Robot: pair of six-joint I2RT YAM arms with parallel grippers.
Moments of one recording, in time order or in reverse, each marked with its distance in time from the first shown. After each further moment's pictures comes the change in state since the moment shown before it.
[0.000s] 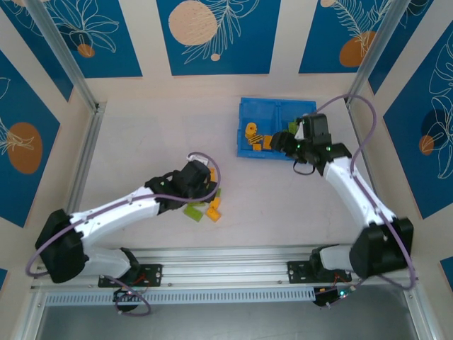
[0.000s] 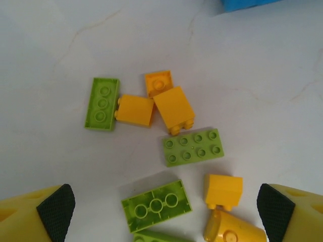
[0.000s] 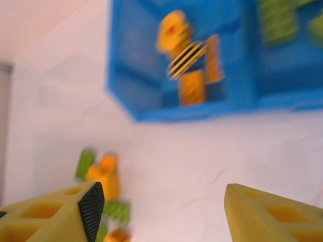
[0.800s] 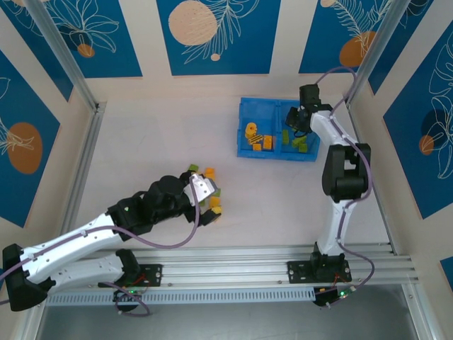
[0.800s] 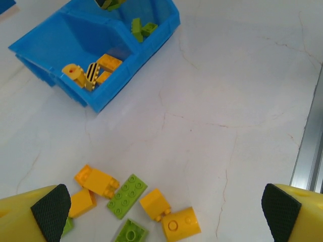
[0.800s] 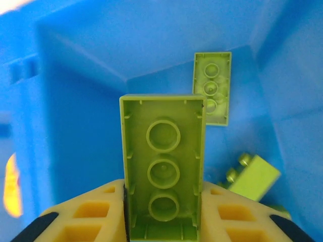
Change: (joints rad) left arm -0.165 -0.430 -0.133 0.123 0.268 0.583; right arm -0.190 0.834 0.671 -0.042 0.235 -0.167
